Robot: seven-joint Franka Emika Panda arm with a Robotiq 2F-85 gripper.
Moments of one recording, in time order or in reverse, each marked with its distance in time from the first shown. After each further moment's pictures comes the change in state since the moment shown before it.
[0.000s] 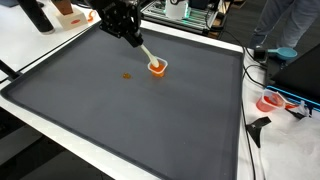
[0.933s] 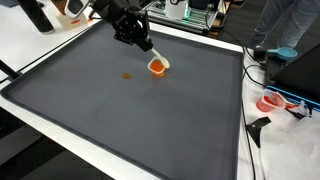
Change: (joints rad) arm -0.023 -0.001 0.006 -0.110 0.130 0.014 -0.091
